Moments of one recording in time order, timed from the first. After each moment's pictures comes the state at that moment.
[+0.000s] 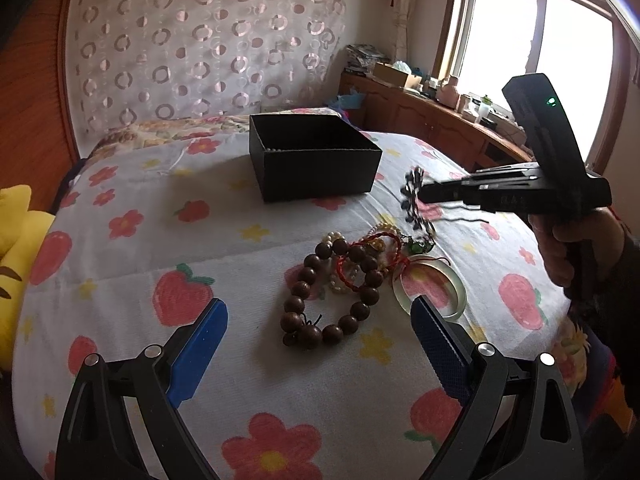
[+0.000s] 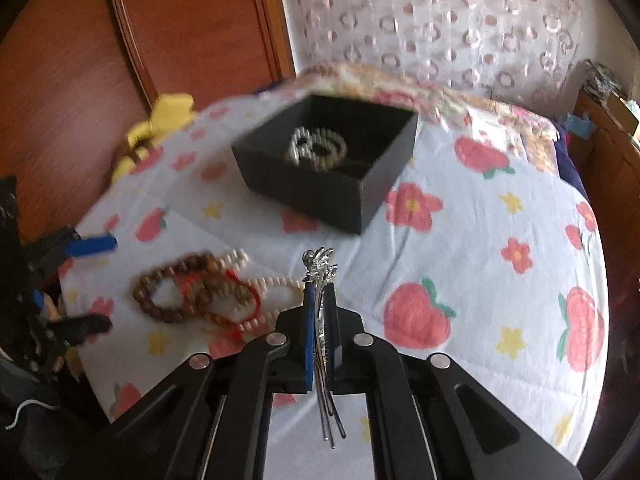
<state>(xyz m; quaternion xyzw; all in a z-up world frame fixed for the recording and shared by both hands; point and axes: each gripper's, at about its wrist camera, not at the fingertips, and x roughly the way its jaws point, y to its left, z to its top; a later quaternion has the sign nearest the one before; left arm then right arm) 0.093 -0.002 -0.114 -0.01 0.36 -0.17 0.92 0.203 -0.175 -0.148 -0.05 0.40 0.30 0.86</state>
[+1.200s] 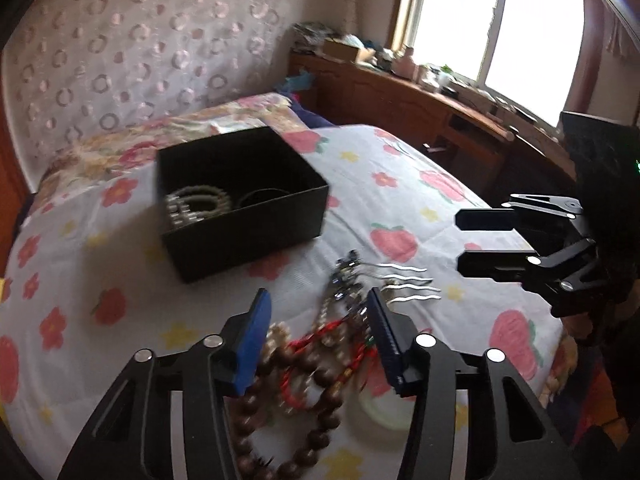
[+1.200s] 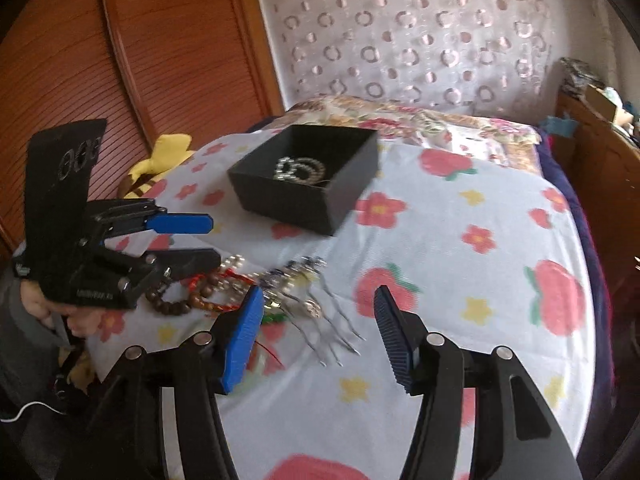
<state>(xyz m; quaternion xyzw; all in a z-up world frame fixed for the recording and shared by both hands) 0.185 -0.067 -0.101 0.04 0.40 -0.26 0.88 0.170 -0.228 -0.144 -0.02 0.38 0.27 0.89</state>
